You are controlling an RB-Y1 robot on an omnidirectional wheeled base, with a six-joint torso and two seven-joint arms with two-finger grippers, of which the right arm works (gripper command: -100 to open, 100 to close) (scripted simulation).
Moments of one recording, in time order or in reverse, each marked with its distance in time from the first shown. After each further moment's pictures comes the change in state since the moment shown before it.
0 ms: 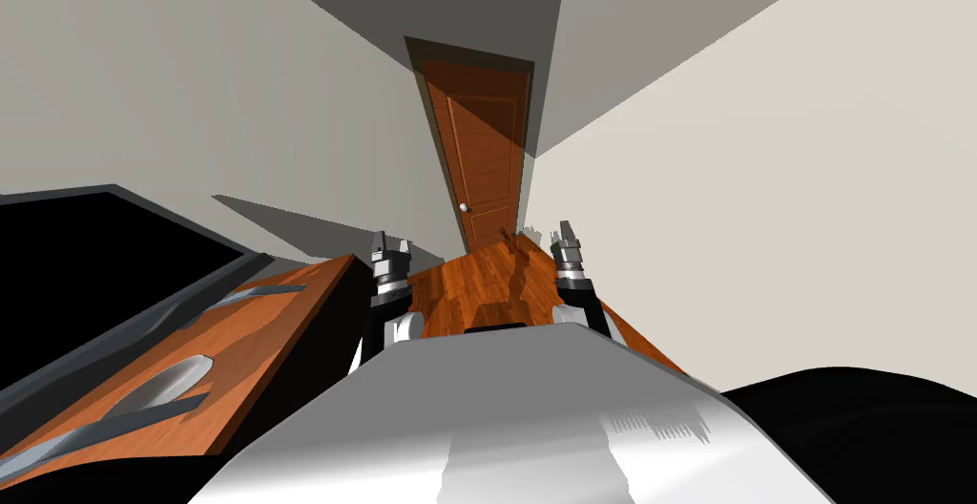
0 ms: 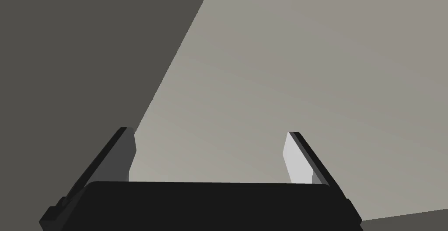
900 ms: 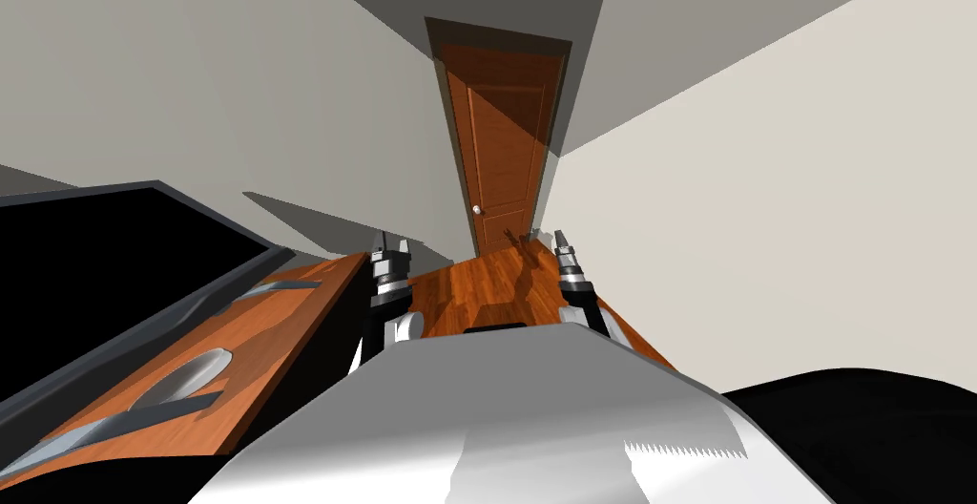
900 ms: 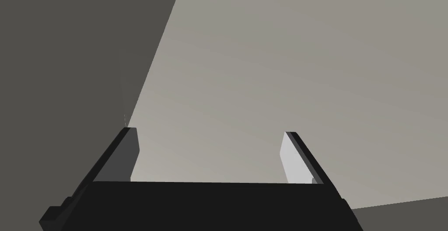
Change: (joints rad) arm -0.053 -0.055 -0.107 0.191 0.093 -0.074 0.142
